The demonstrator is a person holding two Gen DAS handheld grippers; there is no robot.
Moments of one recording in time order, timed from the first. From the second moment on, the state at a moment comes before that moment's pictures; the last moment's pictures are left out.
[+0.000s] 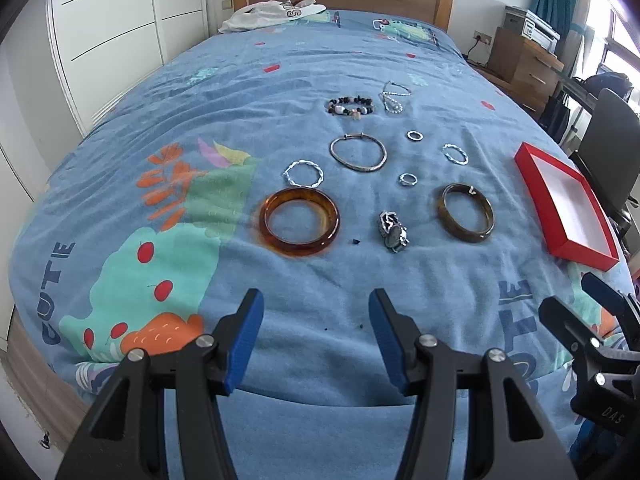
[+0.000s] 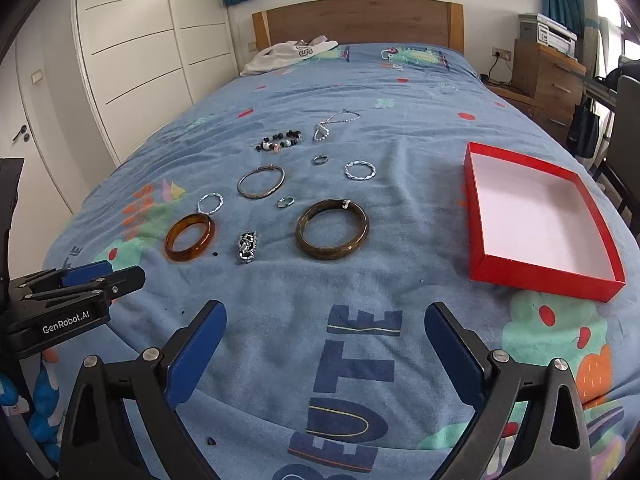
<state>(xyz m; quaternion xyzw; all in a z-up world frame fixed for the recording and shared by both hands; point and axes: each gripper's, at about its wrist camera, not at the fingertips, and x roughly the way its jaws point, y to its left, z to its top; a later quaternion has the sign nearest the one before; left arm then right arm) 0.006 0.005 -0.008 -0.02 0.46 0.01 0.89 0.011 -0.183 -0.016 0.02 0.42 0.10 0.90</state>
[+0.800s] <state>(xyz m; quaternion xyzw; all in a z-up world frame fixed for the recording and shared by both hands) 0.072 0.029 -0.032 -0.06 0.47 0.01 0.88 0.076 -0.176 -0.033 0.02 0.43 0.12 0.89</state>
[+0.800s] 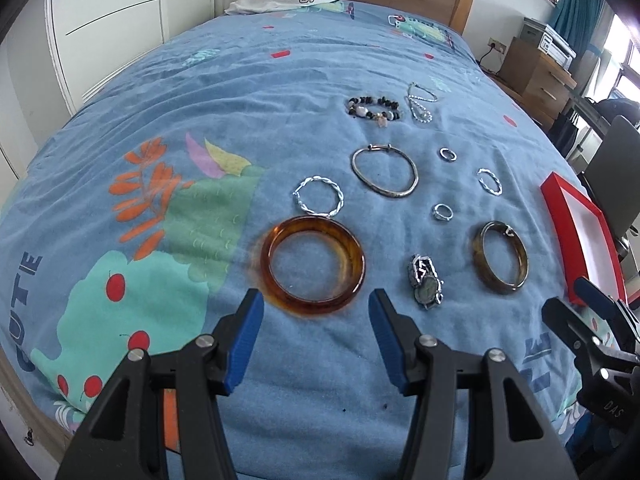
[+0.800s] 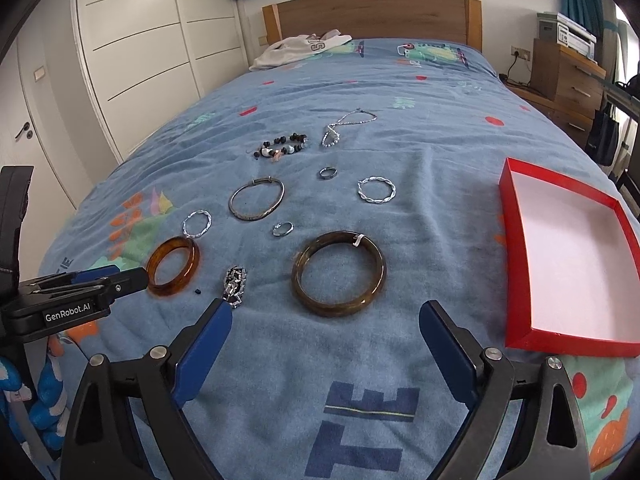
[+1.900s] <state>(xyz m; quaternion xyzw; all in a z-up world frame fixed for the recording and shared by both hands) 0.117 0.075 -0.081 -0.11 0.50 0.05 0.86 0.118 -0.095 -0.078 0.04 0.49 0.25 0.83</state>
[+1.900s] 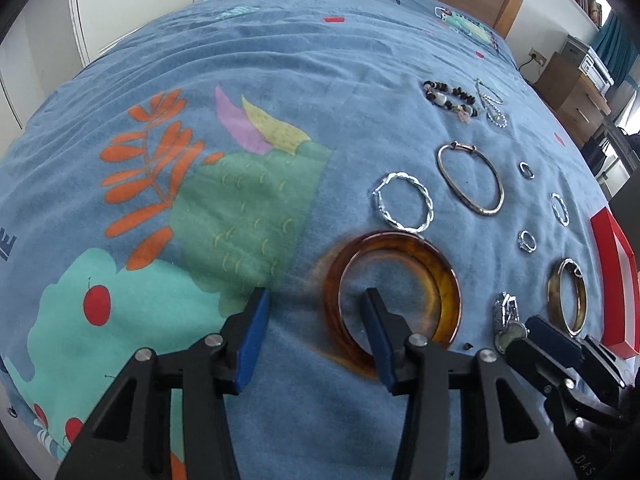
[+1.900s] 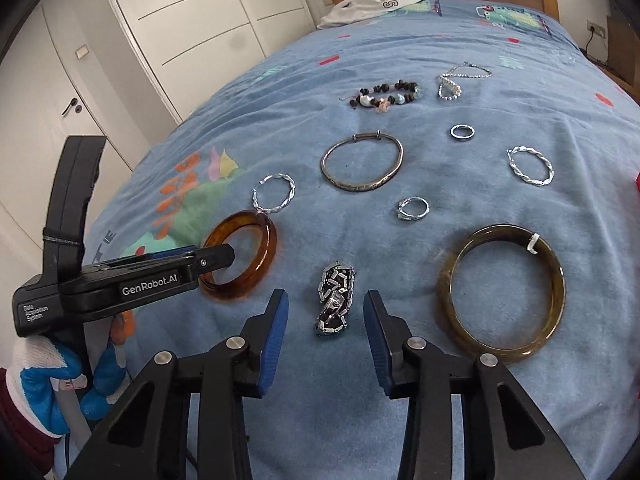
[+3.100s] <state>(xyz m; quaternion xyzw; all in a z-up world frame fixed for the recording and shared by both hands) 0.061 -0.098 0.017 -0.06 0.48 -0.11 0.87 0.026 -0.282 0.010 0.07 0.42 0.15 0.89</state>
